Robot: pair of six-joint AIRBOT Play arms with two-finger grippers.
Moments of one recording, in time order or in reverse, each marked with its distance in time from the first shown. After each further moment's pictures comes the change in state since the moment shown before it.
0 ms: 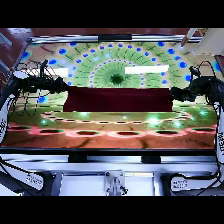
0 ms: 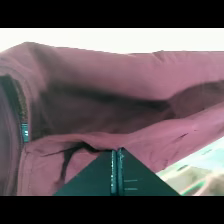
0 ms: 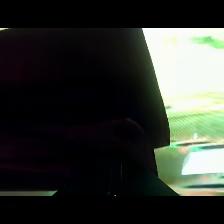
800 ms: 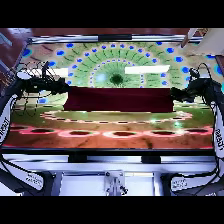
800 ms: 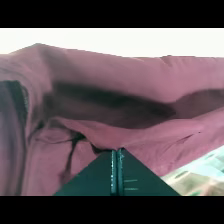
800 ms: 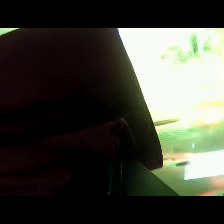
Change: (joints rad) left arm -0.009 -0.042 0.005 0.000 0.032 -0.045; right arm 0.002 -0.069 0.000 -0.023 0.122 0.069
